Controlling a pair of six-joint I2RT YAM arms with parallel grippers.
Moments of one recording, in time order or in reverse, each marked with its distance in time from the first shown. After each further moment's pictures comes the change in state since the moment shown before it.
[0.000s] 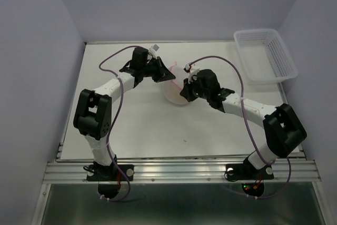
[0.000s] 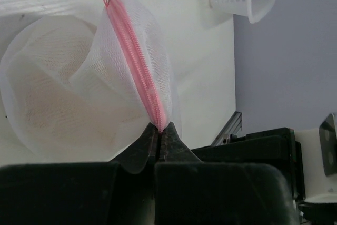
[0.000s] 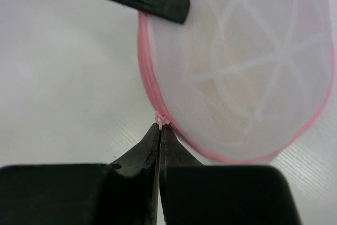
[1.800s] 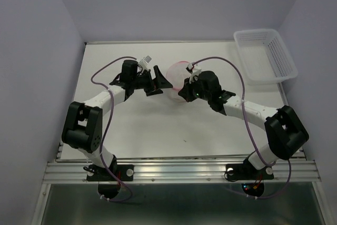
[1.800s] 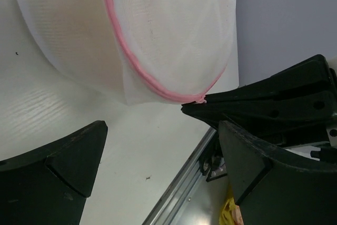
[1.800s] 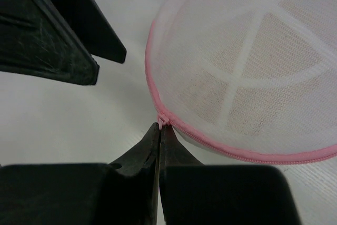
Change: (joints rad) left arm 0.083 -0.173 -0.245 0.034 0.116 0.100; right arm -0.002 -0.033 -0.057 0.085 -0.059 0.088
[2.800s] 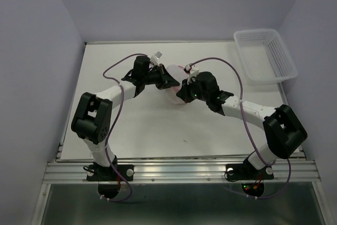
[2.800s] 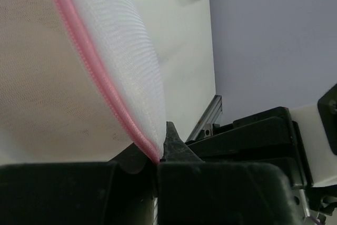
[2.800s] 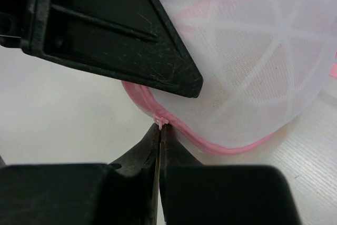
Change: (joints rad) left arm -0.113 0.125 0.070 0.188 -0.035 -0.223; right arm 0.020 0.004 0.005 0.013 0.024 0.019
